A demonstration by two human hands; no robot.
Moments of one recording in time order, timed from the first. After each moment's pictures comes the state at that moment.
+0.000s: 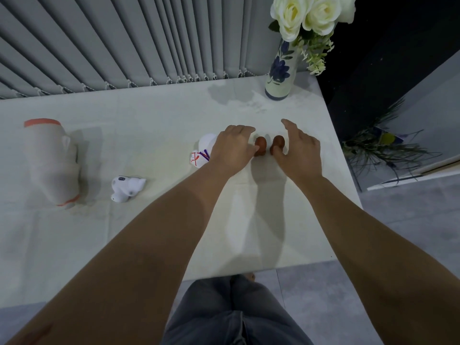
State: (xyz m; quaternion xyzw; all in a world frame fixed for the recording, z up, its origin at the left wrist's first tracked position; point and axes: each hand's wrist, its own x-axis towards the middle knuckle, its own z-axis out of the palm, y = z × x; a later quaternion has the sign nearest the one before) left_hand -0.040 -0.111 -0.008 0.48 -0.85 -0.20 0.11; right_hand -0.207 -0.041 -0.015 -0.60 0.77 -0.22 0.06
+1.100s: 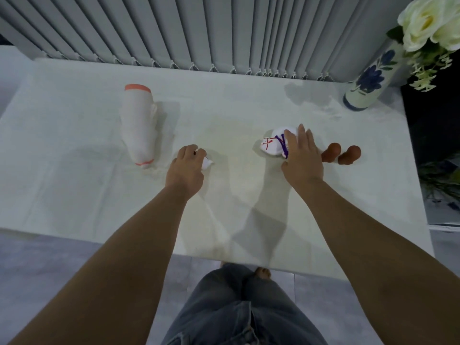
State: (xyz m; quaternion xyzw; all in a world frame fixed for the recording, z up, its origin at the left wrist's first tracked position) left_hand 0.214 -0.060 -0.039 0.66 -0.74 -0.13 0.03; right_hand -0.073 -0.075 -0.043 -0.69 0.72 -0.04 0.09
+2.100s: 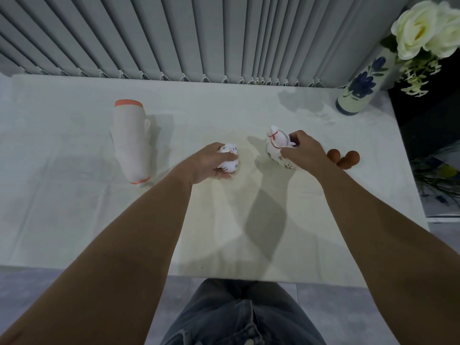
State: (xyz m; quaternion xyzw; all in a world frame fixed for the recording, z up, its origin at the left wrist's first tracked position) left_hand 0.178 -0.132 -0.012 0.54 -0.46 -0.69 0.14; right_hand -0.077 -0.114 0.000 -0.52 0.76 -0.17 0.35
